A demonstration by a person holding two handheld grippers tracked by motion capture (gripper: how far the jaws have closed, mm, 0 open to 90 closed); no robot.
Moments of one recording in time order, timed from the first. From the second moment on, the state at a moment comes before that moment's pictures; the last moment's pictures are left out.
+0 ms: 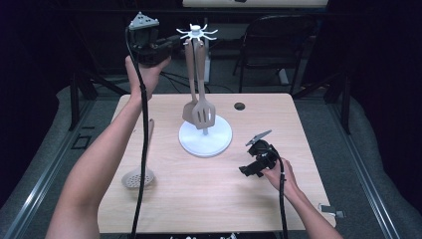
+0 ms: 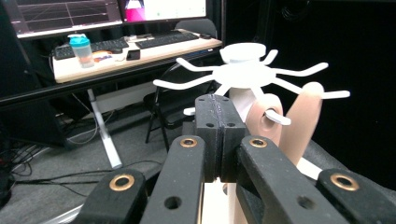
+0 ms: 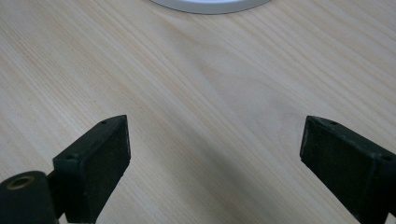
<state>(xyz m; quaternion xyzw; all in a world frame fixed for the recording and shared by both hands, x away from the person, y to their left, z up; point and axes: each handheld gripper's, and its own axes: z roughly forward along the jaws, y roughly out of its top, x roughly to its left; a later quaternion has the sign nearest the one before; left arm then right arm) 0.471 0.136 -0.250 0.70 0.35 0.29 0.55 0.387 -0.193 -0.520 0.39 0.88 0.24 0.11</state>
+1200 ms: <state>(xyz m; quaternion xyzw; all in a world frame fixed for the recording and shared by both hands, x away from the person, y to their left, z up) 0.449 0.140 -0.257 0.72 0.31 0.29 0.54 0.386 -0.190 -0.520 0.39 0.88 0.24 0.10</state>
